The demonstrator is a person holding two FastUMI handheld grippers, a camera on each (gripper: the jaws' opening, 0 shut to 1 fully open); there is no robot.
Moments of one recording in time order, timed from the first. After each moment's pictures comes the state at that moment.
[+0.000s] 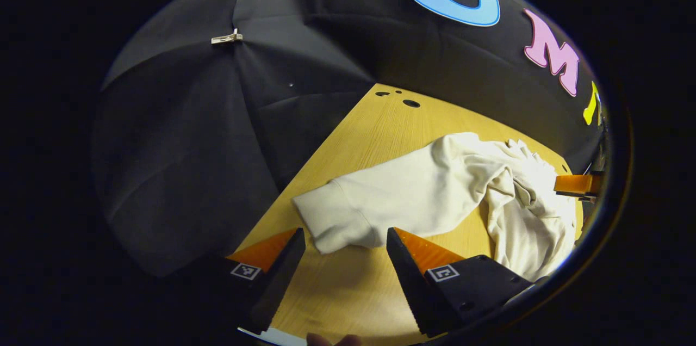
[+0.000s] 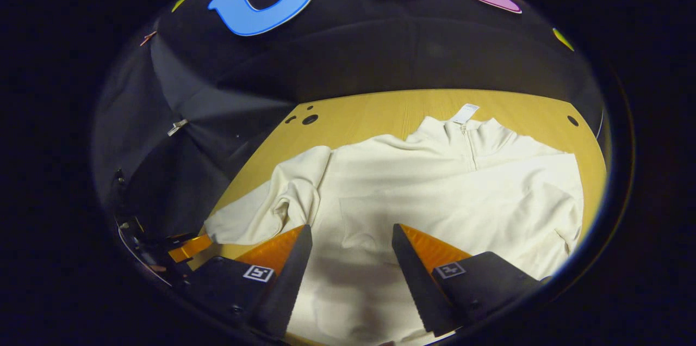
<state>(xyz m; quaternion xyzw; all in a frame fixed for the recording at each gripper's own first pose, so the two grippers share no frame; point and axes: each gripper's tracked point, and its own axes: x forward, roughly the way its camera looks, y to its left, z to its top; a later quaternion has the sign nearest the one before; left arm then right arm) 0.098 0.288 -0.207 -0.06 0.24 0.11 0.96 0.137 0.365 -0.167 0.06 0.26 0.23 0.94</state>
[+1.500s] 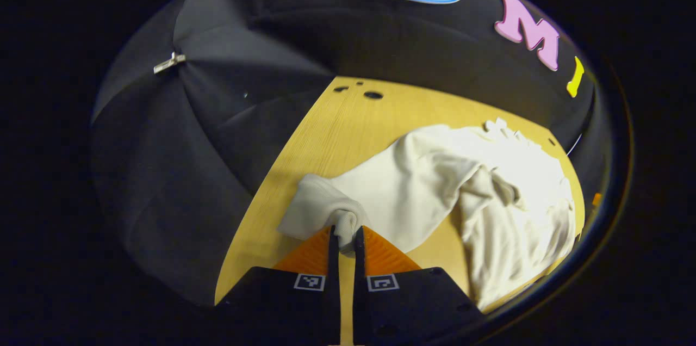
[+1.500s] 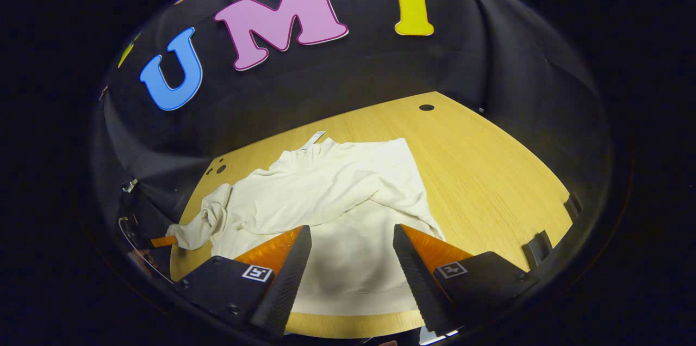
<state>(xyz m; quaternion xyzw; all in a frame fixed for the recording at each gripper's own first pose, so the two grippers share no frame) 0.136 0.215 -0.151 -0.01 0.25 0.02 0.97 0.034 0.085 -0.154 0.15 0.20 0.00 0.97</state>
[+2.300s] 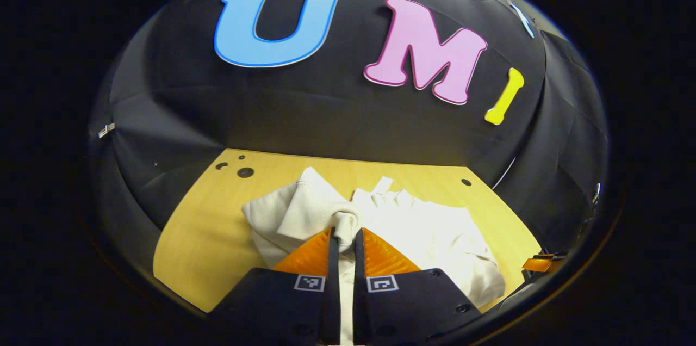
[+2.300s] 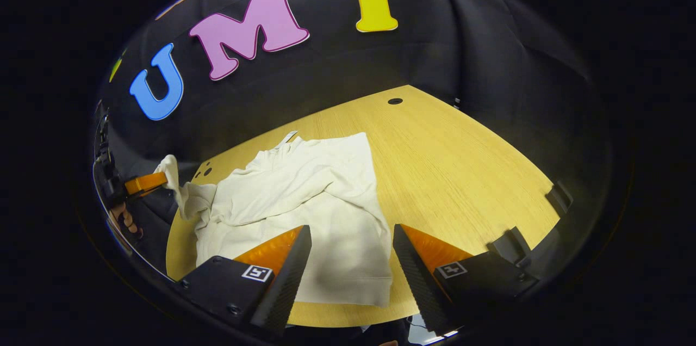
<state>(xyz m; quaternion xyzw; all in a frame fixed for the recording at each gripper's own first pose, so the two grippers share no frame) 0.158 -0.061 -0.041 -0.01 0.14 -0.14 0.98 0.006 0.004 -0.172 0.17 0.21 -0.01 0.96</state>
